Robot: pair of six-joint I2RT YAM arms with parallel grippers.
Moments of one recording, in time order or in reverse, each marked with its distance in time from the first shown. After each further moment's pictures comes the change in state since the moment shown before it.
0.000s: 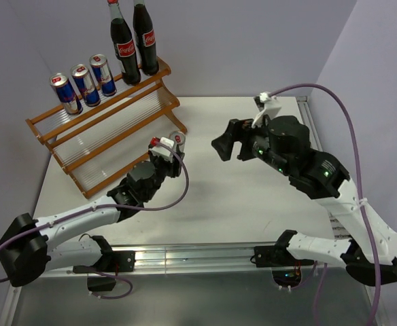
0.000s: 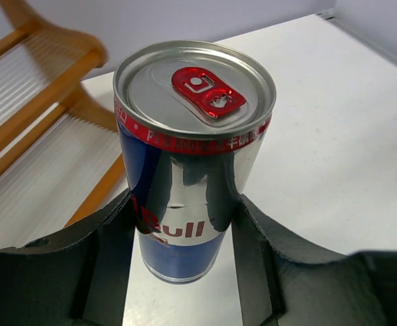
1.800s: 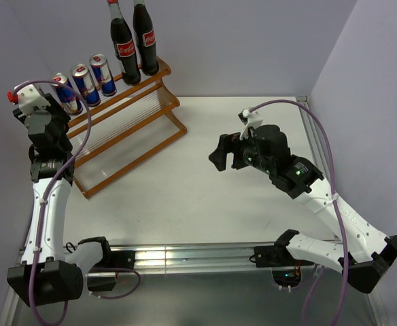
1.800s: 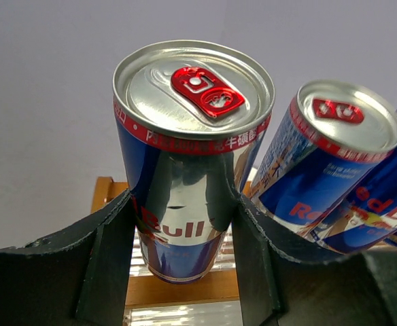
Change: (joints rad) left arm 1.013 -0.124 0.467 -0.480 -0.047 -0.098; right arm -0.159 -0.062 -0.367 0.214 -0.210 -0.084
